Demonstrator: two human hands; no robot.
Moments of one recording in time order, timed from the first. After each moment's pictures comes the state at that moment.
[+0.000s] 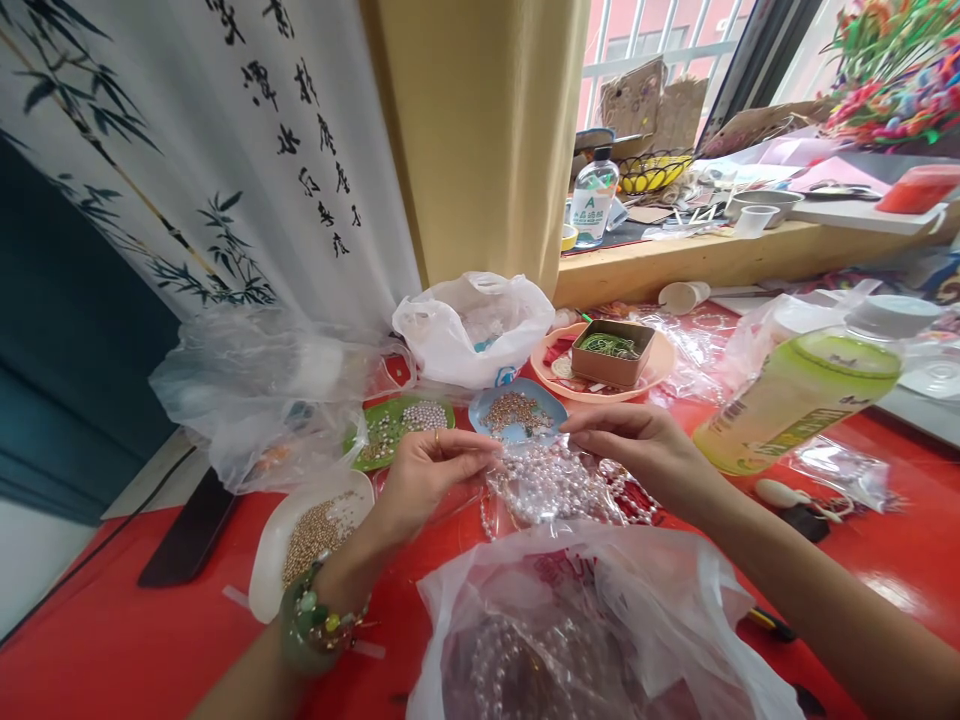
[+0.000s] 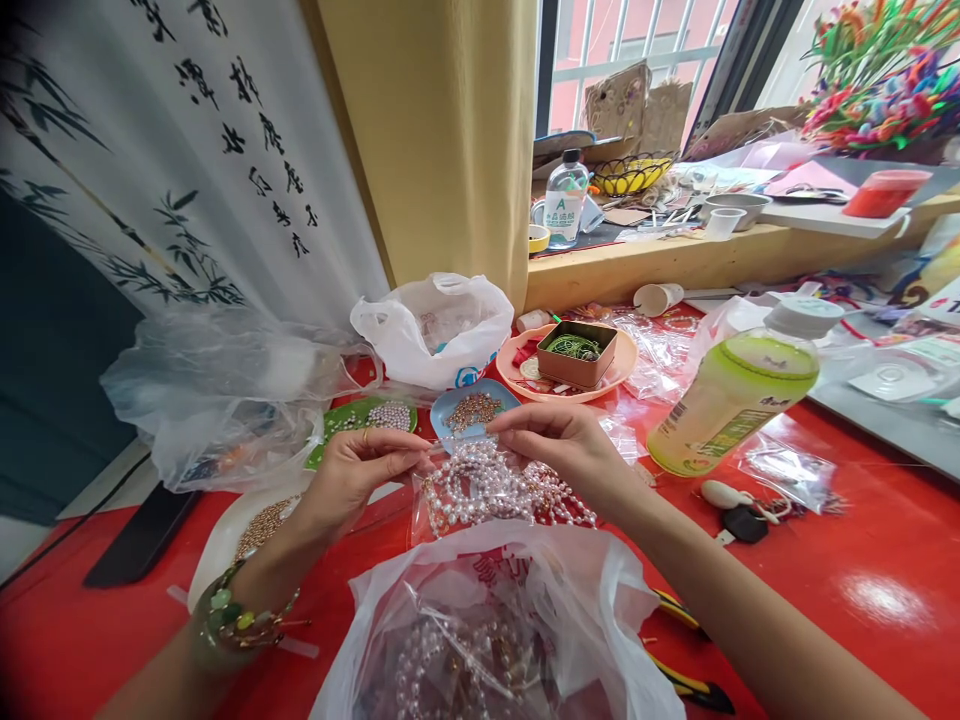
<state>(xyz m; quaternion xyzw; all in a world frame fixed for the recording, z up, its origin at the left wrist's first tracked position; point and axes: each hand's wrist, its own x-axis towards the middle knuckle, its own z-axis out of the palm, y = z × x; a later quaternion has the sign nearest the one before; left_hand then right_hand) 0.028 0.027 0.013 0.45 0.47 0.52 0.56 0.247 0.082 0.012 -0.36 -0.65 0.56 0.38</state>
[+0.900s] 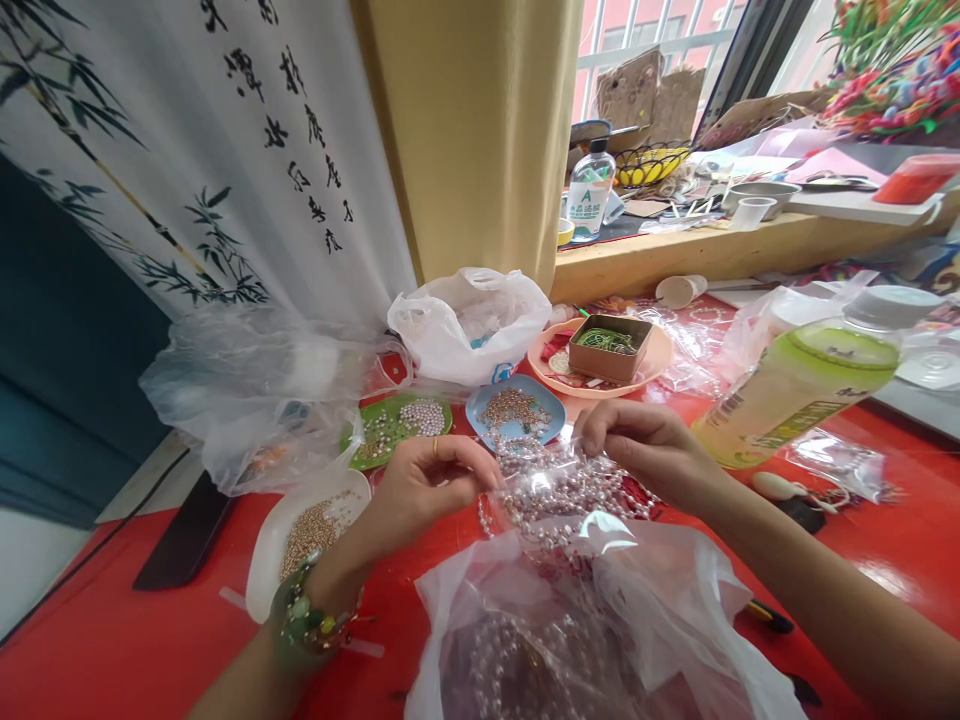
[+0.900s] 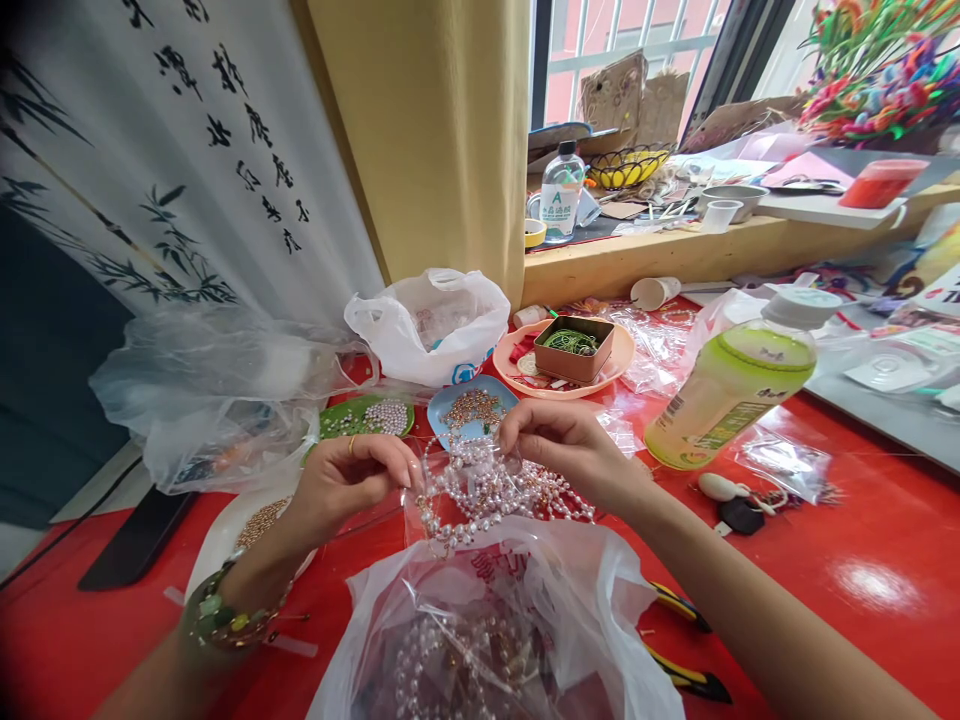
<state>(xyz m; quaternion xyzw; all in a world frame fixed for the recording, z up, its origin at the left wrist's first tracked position) 0.022 0.019 0.021 0.61 0.38 0.47 0.51 0.255 0.084 0.012 -0.25 -0.70 0.55 0.38</state>
